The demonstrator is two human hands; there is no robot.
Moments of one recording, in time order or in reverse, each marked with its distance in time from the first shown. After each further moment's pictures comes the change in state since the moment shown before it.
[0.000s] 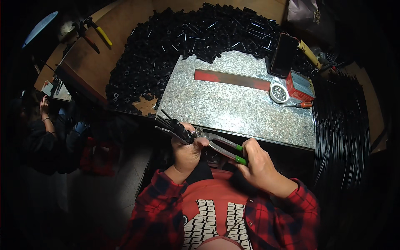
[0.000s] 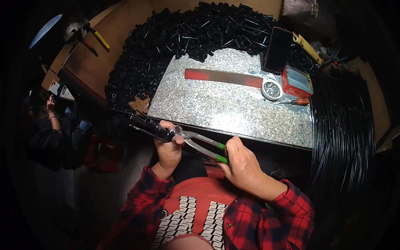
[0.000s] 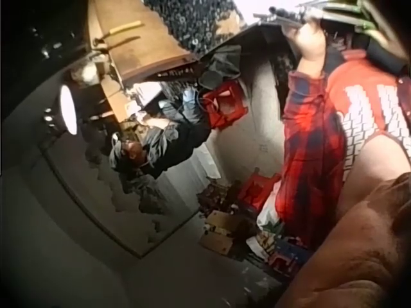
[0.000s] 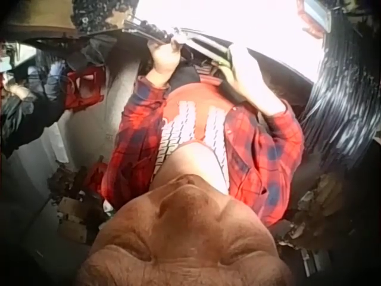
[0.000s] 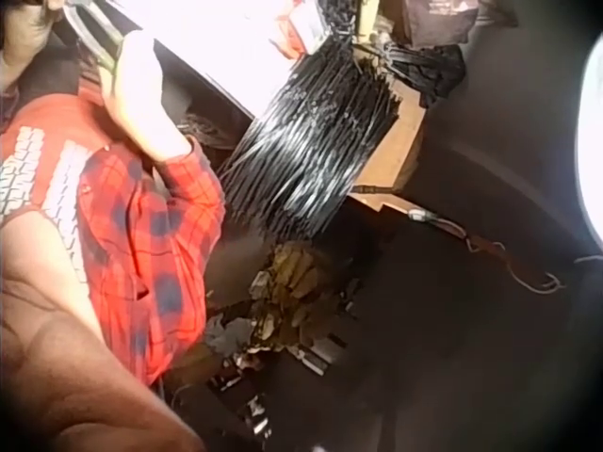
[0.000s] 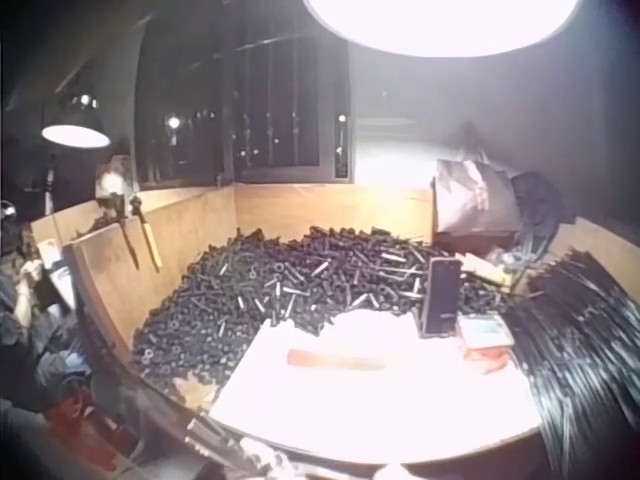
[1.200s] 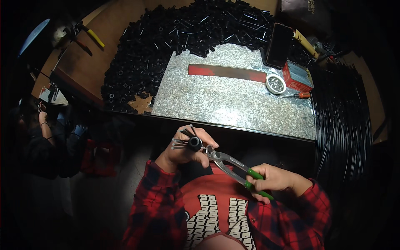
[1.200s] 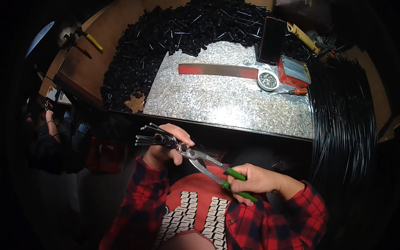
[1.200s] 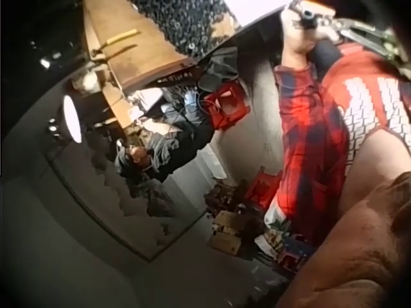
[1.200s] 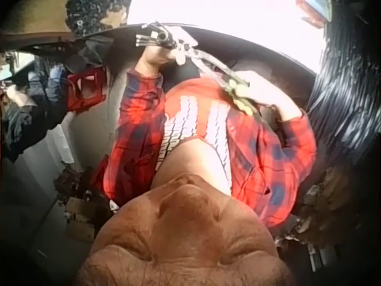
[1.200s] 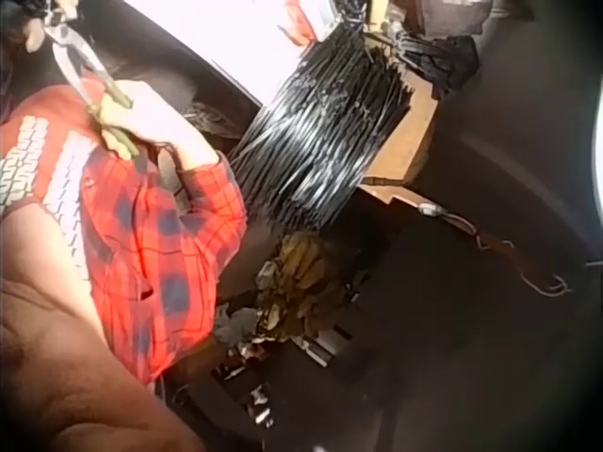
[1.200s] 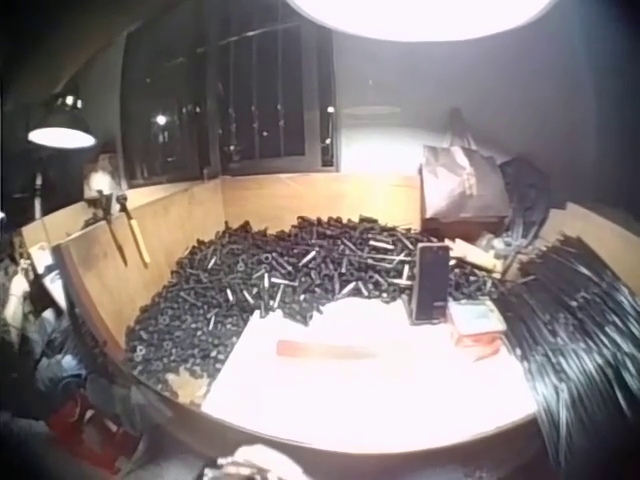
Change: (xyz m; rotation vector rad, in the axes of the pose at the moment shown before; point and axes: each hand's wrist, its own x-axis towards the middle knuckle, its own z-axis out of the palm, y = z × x) left_hand 0.038 0.032 -0.009 -0.184 -0.799 -0.191; right_hand -0.031 -0.003 -0.052 1.242 -0.902 0.757
